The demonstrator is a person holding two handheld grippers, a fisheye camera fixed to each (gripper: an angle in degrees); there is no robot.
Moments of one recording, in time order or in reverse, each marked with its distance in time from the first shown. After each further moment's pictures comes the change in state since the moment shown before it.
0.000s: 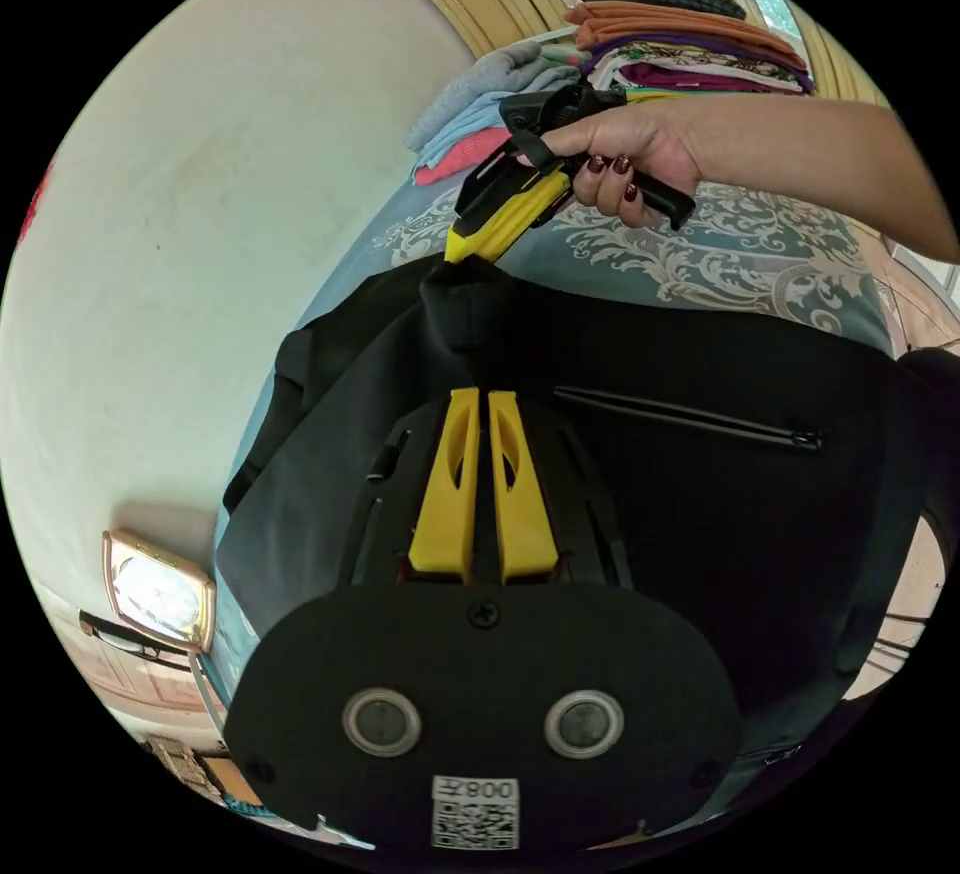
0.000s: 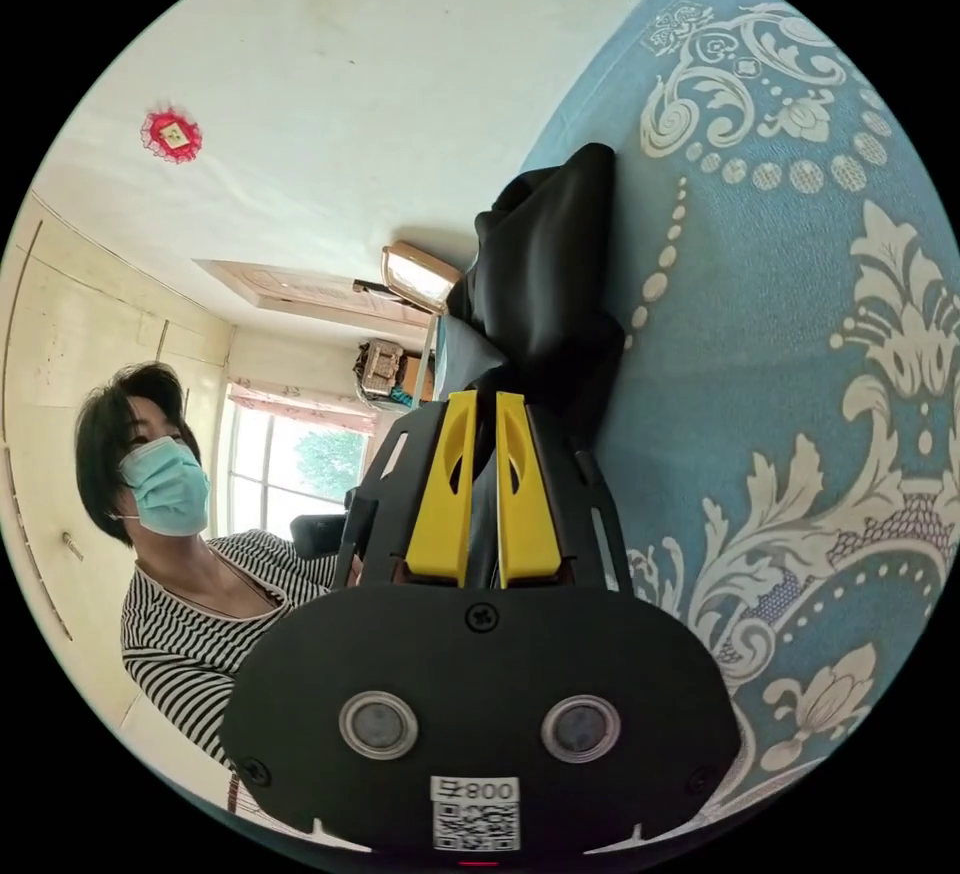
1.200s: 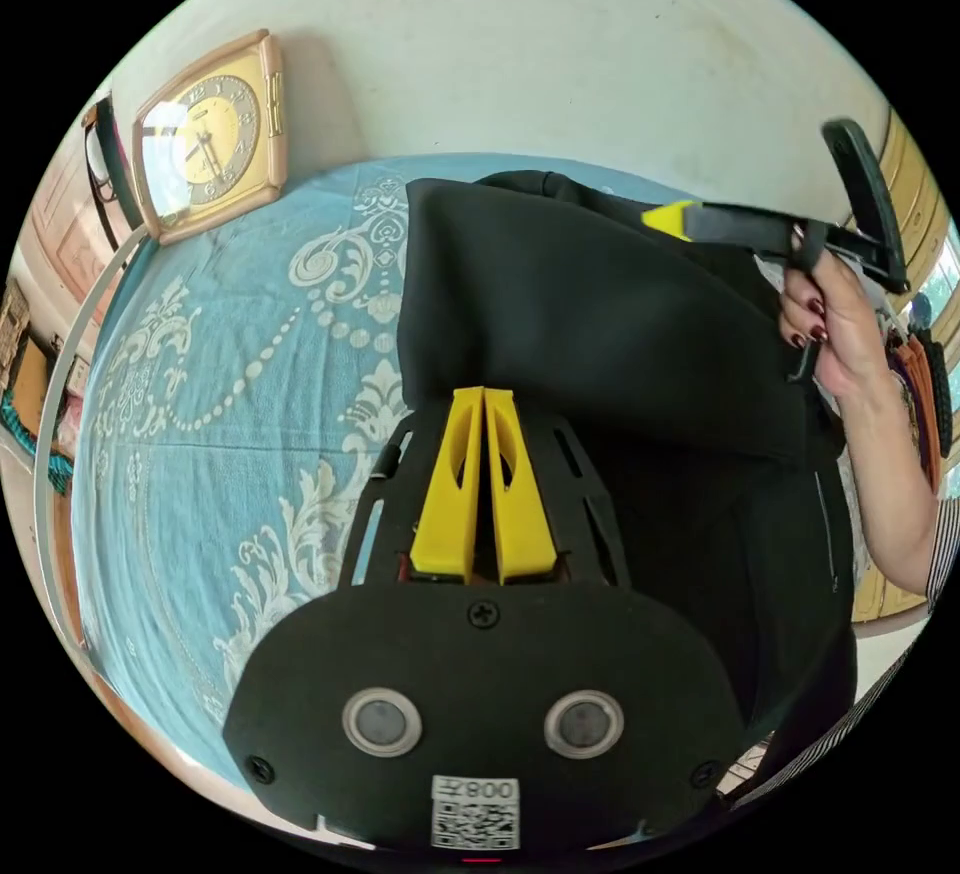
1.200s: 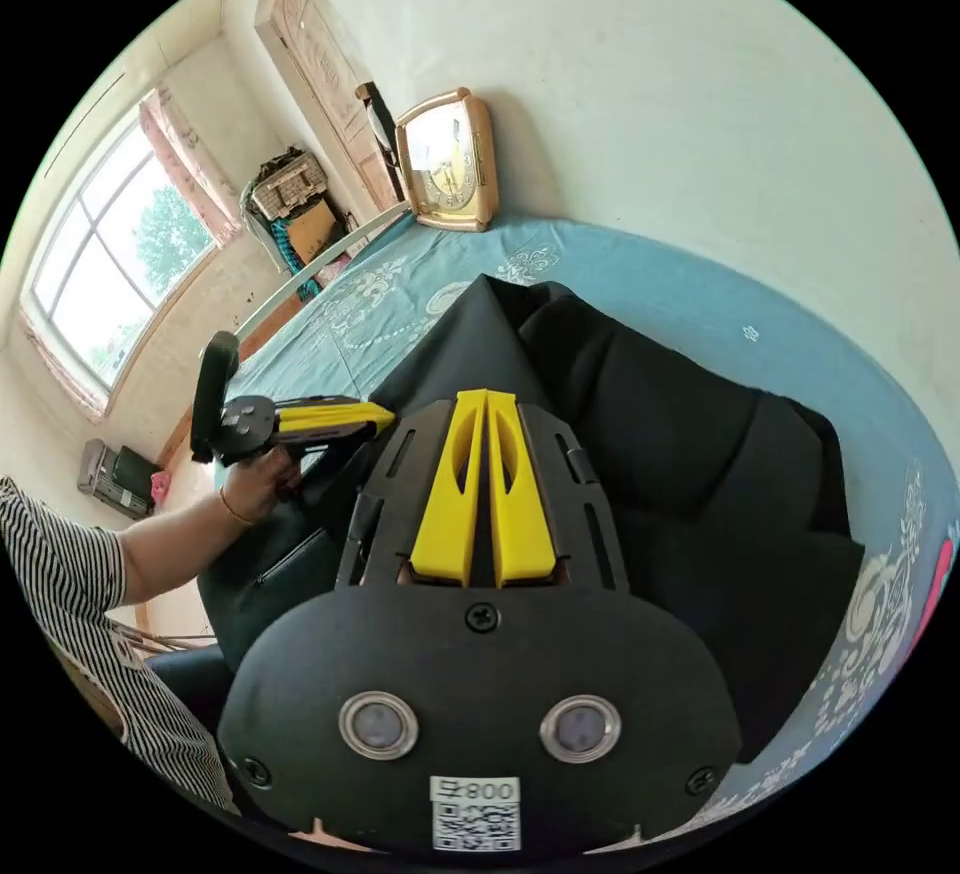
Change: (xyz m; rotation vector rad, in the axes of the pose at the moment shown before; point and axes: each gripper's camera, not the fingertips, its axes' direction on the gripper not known) left arm -0.249 0.294 0.045 -0.198 0.071 -1.002; right arm -0.263 0.016 0.425 -0.200 0.611 -0.663
